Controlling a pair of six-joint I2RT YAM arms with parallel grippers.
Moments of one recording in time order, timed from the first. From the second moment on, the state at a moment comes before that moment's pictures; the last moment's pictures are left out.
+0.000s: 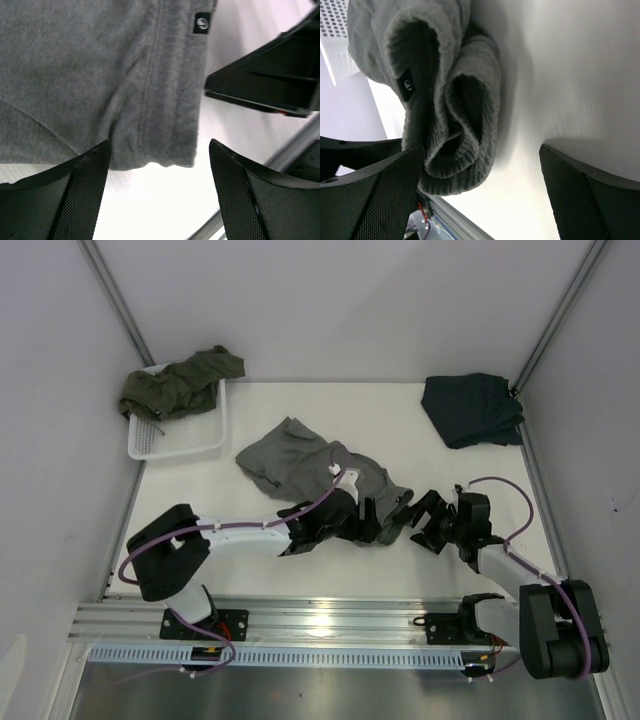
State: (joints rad) left arm -1.05 1.61 0.87 0.13 -0.17 -0.71; right arm 0.11 1.11 0.28 0.13 -0.50 0.87
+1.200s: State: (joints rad) left arm -1.00 1.73 0.89 0.15 0.00 -0.64; right arm 0.35 1.22 0.26 0.40 -0.35 1.06
